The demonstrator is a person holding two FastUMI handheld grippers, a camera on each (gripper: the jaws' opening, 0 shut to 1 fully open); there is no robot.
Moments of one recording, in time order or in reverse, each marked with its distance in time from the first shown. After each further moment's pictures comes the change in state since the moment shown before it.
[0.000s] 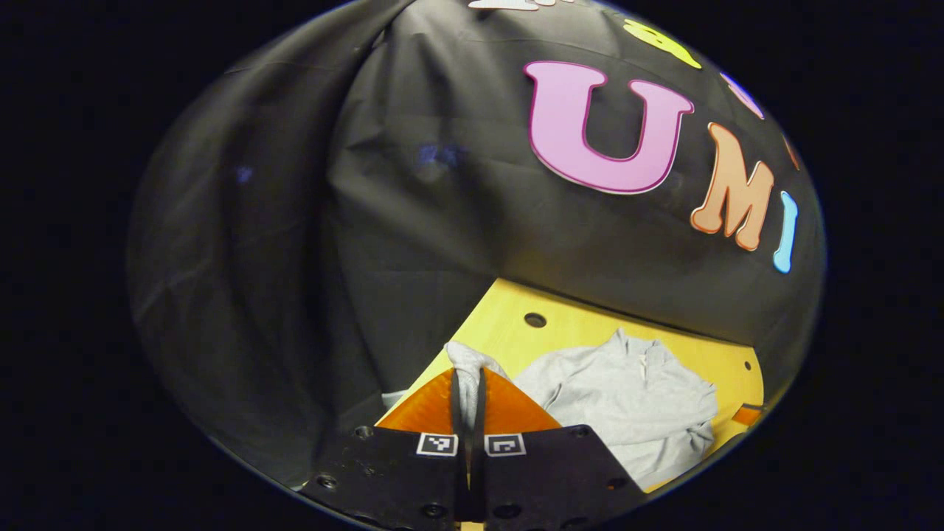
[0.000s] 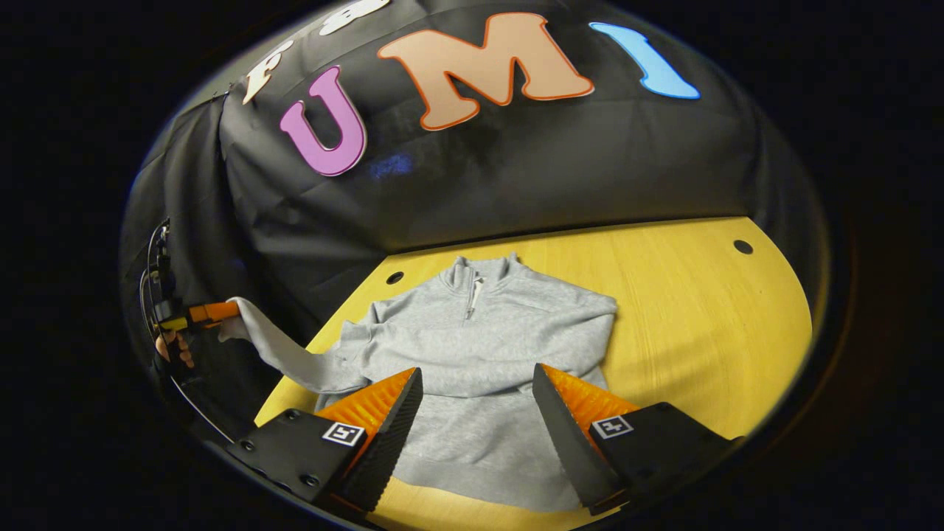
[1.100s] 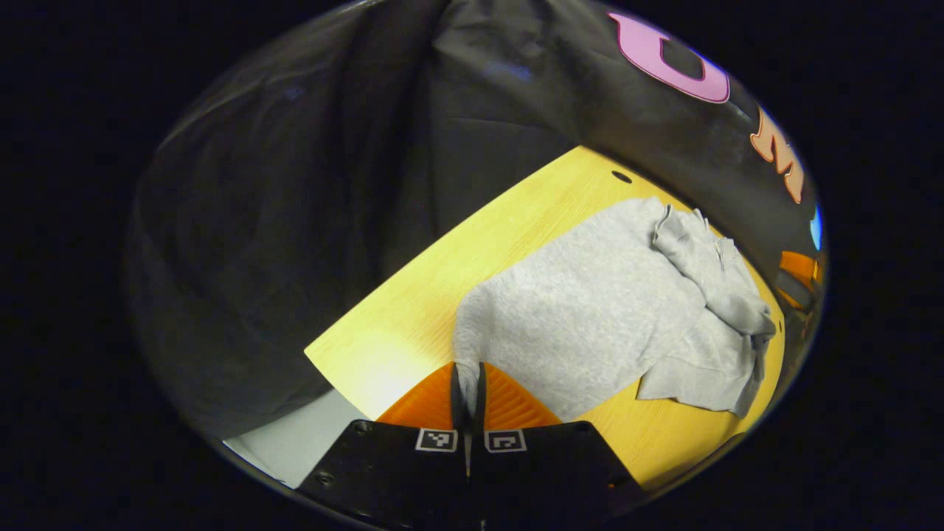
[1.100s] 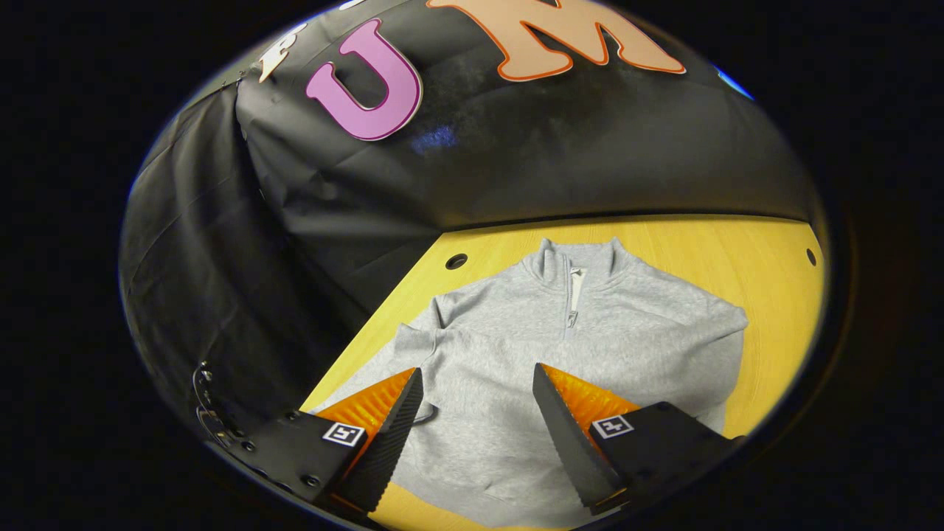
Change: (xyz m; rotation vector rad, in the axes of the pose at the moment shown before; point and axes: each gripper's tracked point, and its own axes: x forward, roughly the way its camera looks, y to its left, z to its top) left arm -0.092 0.110 -0.254 -0.153 0.383 0.218; right arm 0.090 0.133 -0.001 -0.036 0.108 0.179
